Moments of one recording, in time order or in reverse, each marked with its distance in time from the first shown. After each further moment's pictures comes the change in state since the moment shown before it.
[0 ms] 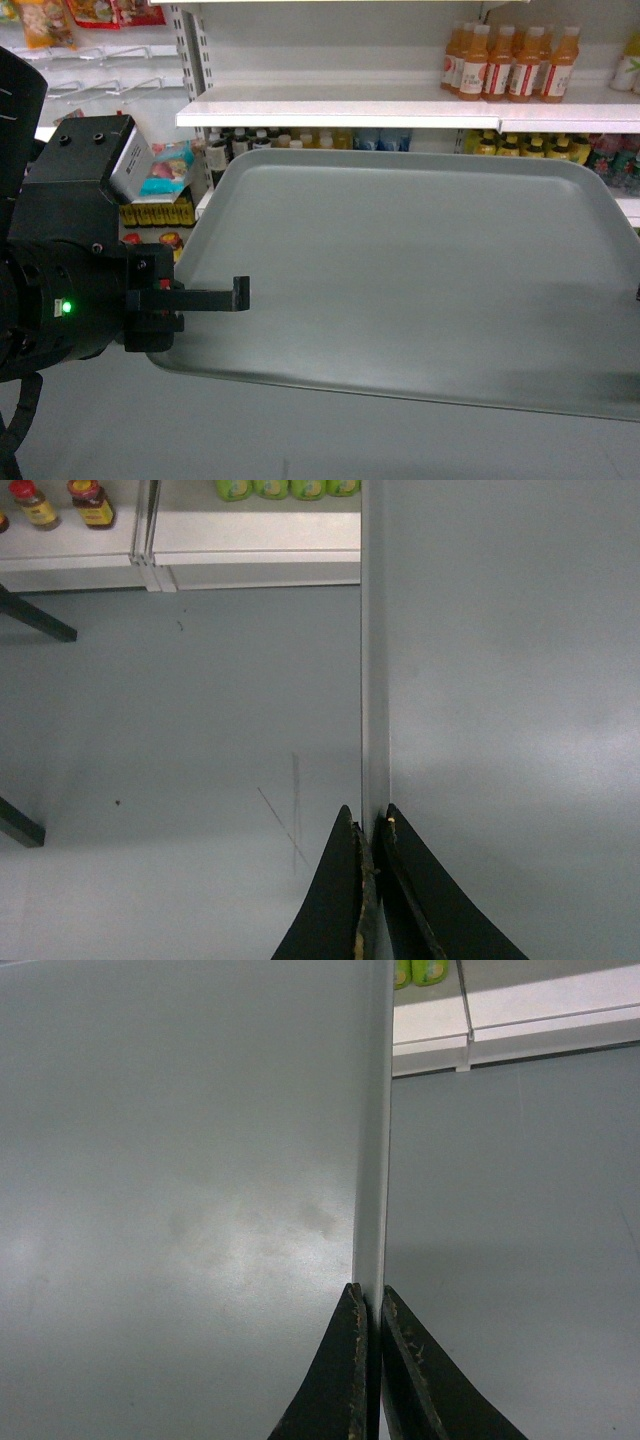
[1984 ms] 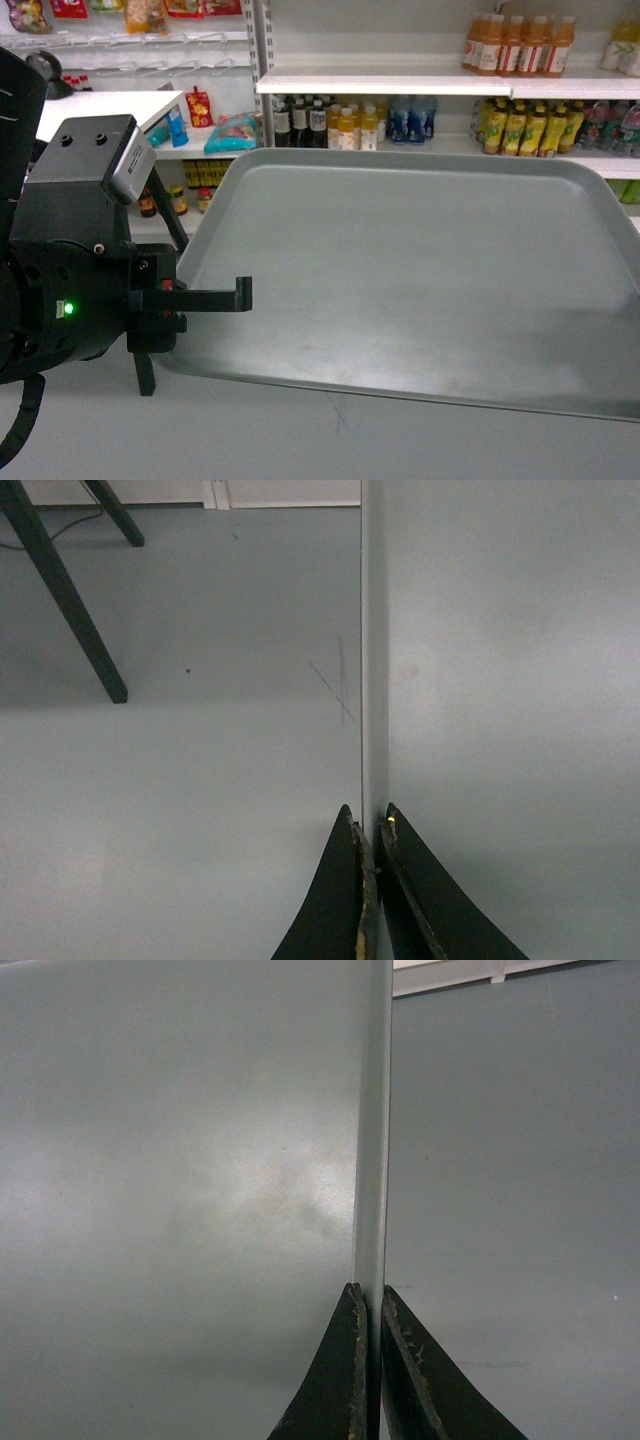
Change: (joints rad) left arm -0.002 -0.002 -0.002 0.005 -0.001 0.000; right arm 0.000 -0.004 -0.003 0.003 0.003 0.000
